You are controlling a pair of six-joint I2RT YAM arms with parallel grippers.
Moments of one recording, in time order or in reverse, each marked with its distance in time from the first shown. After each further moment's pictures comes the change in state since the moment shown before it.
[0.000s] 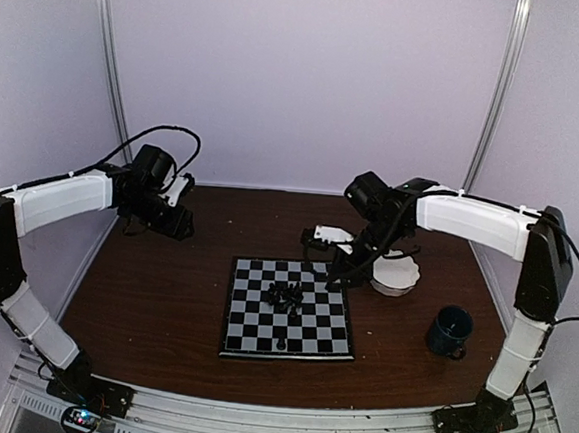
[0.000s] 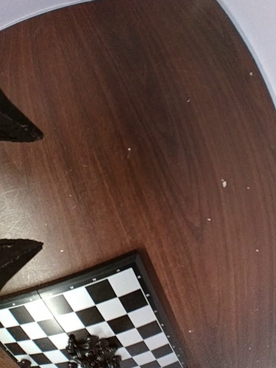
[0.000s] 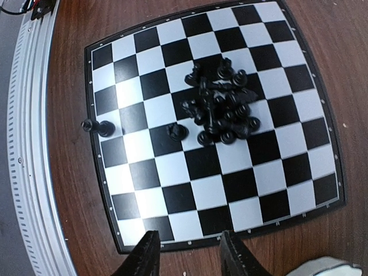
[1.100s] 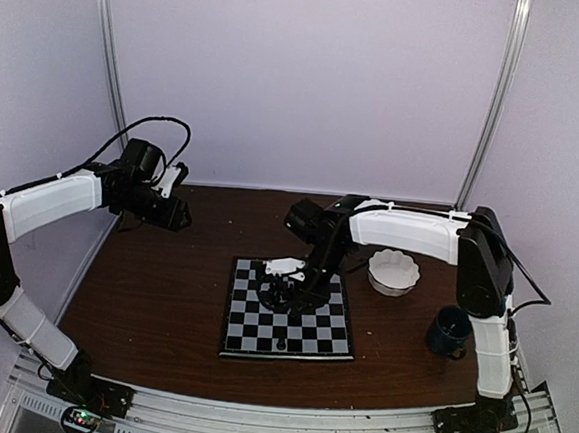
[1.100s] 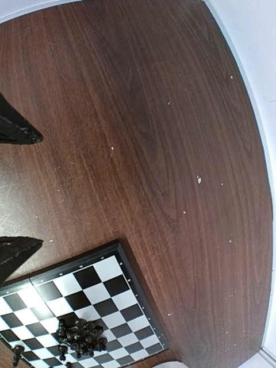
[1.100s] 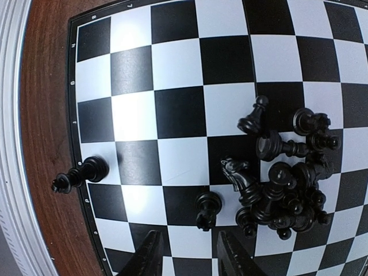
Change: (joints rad) left arm 0.049 -0.056 -0.036 0.066 0.071 -0.006; right arm 0.192 0.336 0.284 -0.104 0.122 -0.027
